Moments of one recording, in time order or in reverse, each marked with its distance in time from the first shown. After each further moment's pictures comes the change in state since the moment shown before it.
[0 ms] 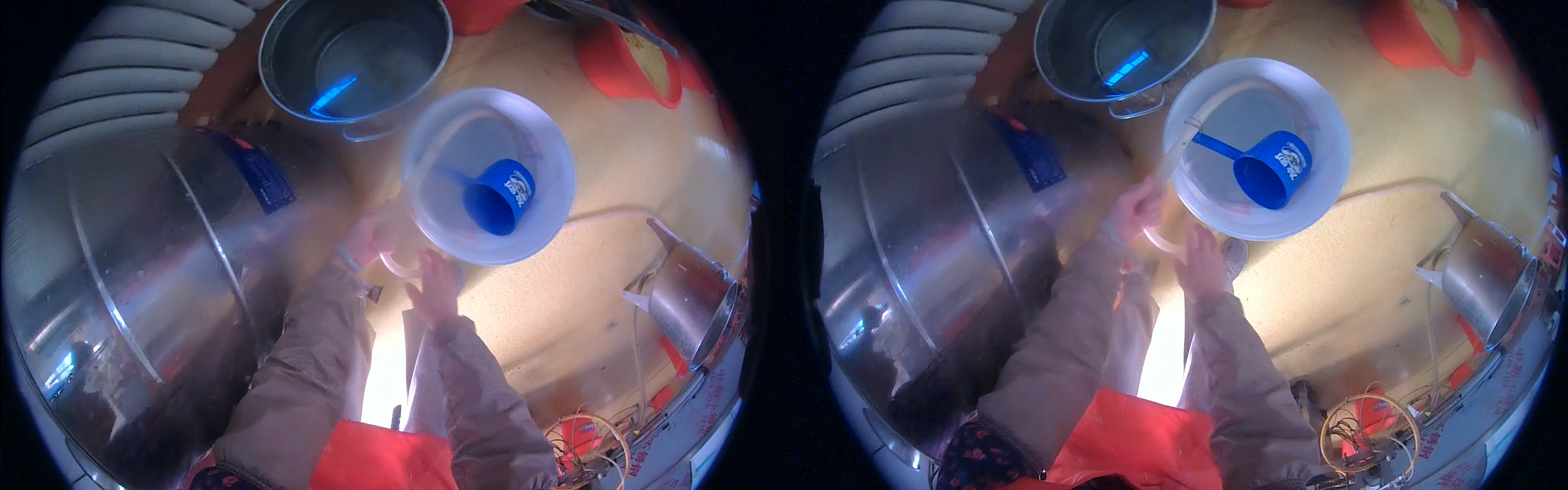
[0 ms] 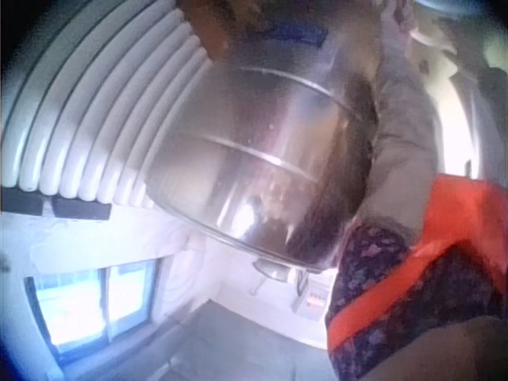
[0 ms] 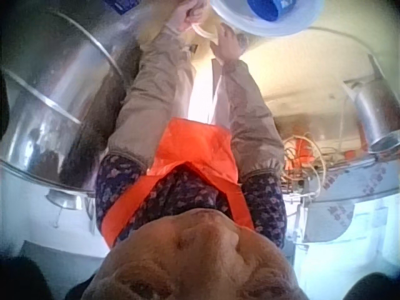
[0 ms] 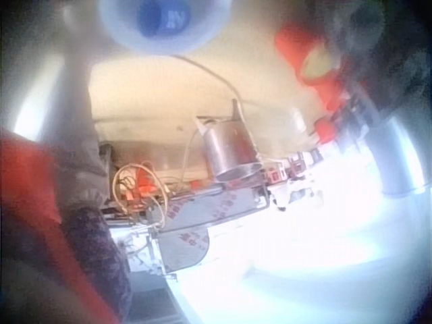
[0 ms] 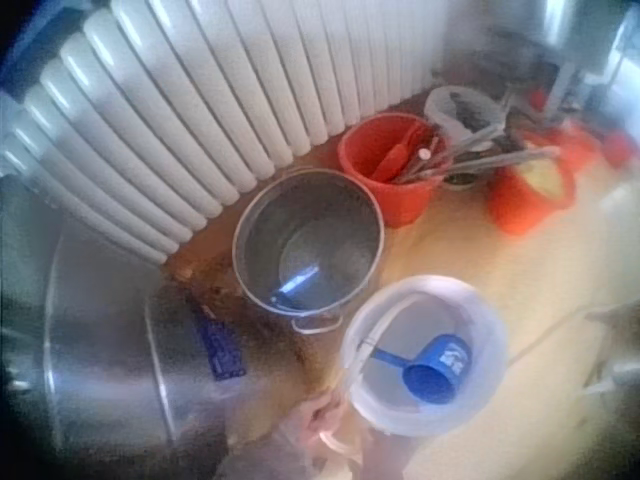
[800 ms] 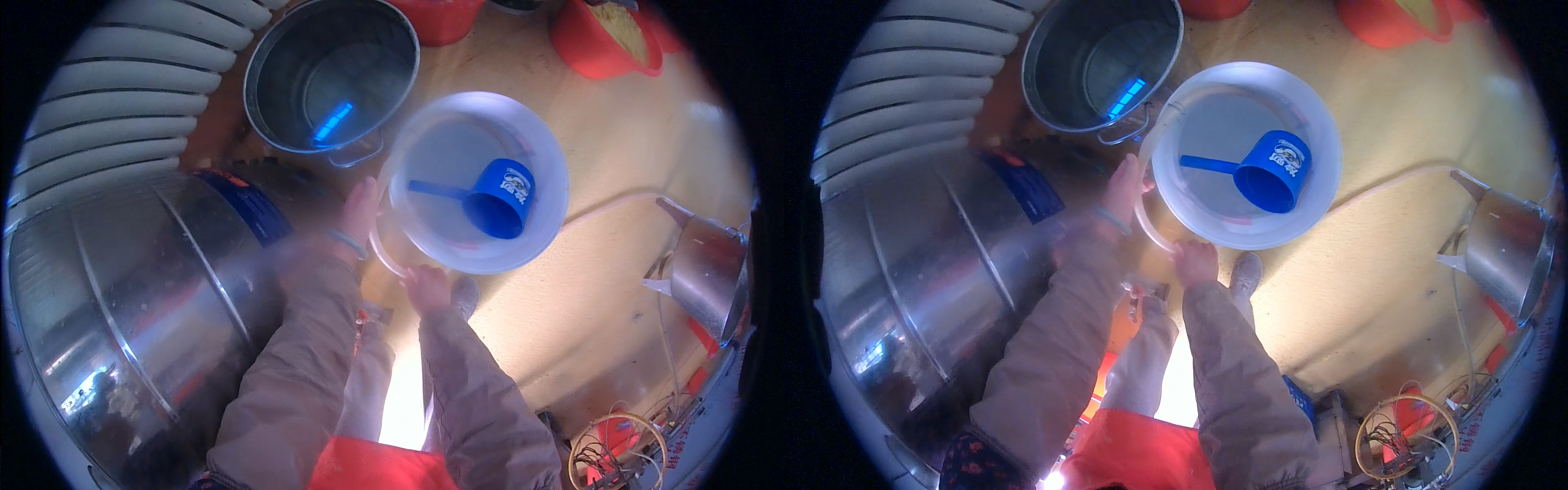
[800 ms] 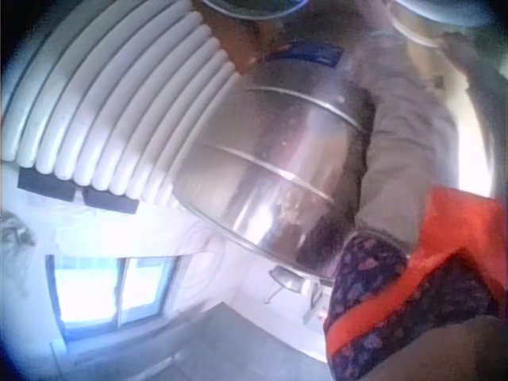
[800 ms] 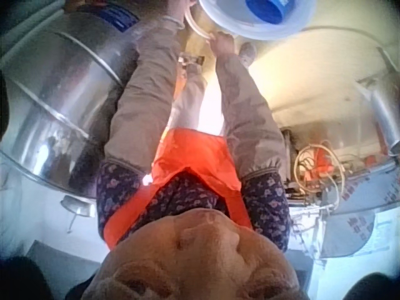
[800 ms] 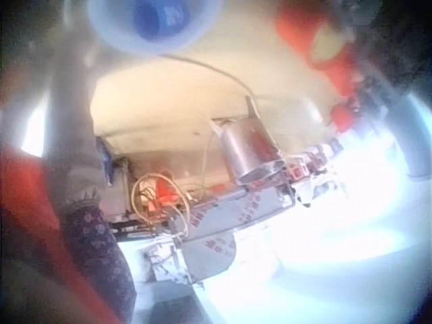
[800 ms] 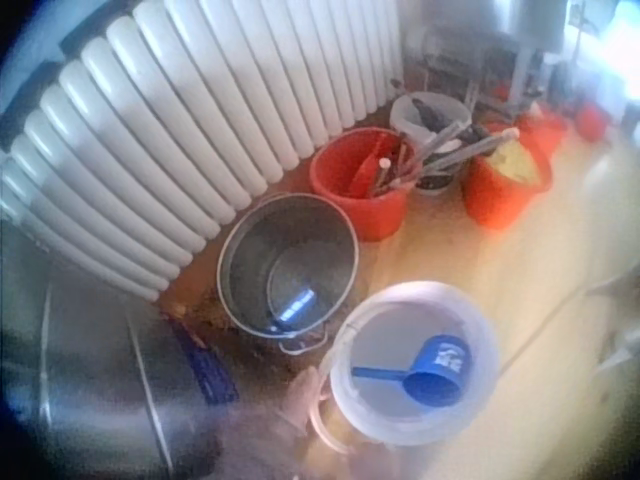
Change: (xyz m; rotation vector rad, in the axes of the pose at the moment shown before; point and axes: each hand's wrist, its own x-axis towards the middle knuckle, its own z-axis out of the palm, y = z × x) left_hand 0.045 0.038 0.017 0.785 0.568 0.465; right_hand 0.039 0.019 0.046 -0.073 0.006 0.032
